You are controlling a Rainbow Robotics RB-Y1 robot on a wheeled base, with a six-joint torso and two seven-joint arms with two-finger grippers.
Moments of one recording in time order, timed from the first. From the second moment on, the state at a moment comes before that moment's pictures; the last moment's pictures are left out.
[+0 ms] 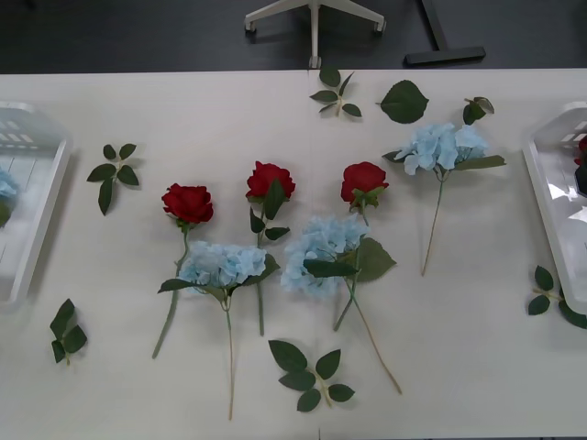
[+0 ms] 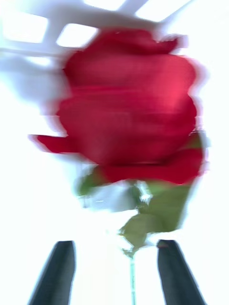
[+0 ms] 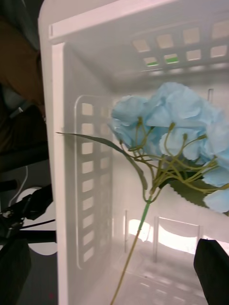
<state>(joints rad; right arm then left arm) -0.84 -0.77 0.34 -0.60 -0.36 0.90 1.52 -0.37 1.20 -0.07 -1.32 0.77 1.11 -1.60</state>
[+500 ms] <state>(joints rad) -0.84 -0.87 0.30 -1.02 -0.87 1.40 1.76 -0.29 1.09 0.04 -1.66 0.88 1.21 -1.17</state>
